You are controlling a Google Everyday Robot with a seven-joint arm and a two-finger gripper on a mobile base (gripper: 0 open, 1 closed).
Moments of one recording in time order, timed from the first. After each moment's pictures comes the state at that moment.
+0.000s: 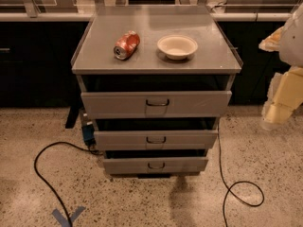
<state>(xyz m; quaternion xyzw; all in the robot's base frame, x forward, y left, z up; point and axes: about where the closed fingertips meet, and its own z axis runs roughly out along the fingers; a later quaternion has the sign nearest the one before) 0.438 -0.217 0.976 -0.60 0.78 -0.03 0.16</state>
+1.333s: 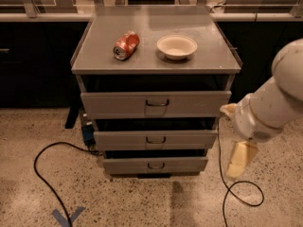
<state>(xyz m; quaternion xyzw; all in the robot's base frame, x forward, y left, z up) 0.437 -0.192 0.801 -0.65 0.75 0.03 0.15</state>
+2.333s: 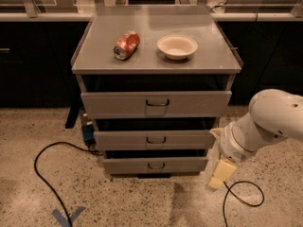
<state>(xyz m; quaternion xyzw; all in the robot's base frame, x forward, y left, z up) 0.455 -0.183 0.680 -0.60 0.77 0.09 0.17</state>
